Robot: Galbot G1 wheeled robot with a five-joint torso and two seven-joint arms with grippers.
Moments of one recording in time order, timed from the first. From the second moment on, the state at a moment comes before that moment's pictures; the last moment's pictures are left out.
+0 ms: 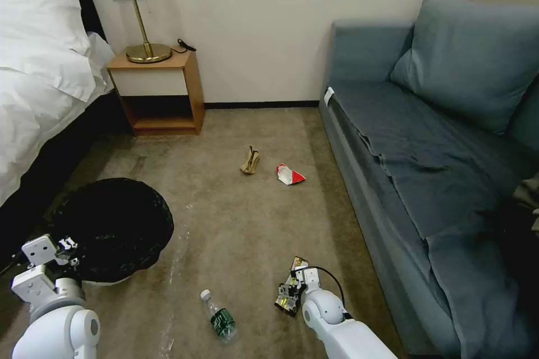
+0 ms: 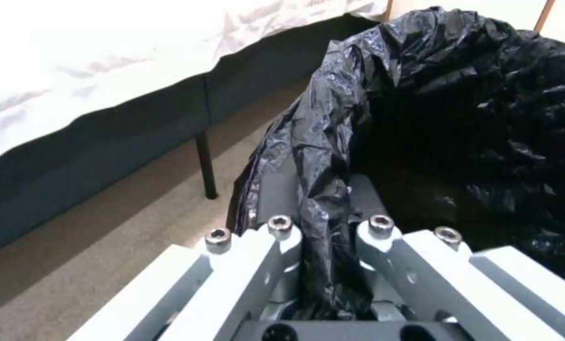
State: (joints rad) left arm 1.46 -1.56 -0.98 -2.12 -0.21 0.37 -0.26; right arm -1.03 1.40 -0.03 1.19 0.47 -0.48 0.28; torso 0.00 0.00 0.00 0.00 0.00
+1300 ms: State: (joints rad) left arm 1.48 -1.57 -1.00 -2.13 -0.25 0.36 -0.25; right arm -1.05 1.41 -0.03 1.19 0.40 -0.42 0.27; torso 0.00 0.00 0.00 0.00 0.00
